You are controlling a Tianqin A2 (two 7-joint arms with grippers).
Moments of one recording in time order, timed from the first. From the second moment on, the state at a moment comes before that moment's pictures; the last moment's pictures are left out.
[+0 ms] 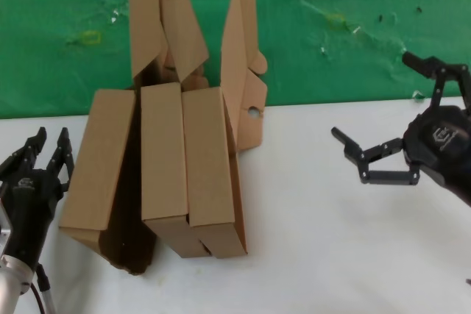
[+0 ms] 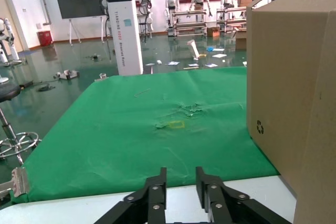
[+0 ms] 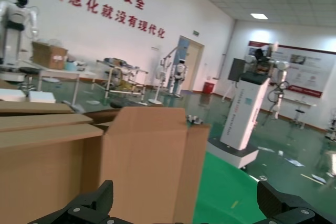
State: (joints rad) left arm 0.00 -0.30 1.60 -1.60 -1.80 0.00 0.00; right arm -0.06 0.51 -1.33 1.79 2.11 -0.76 -0.33
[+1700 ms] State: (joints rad) left arm 0.00 -0.30 1.60 -1.60 -1.80 0.00 0.00; right arm -0.19 0.65 -1.39 1.96 2.00 -0.76 -0.29
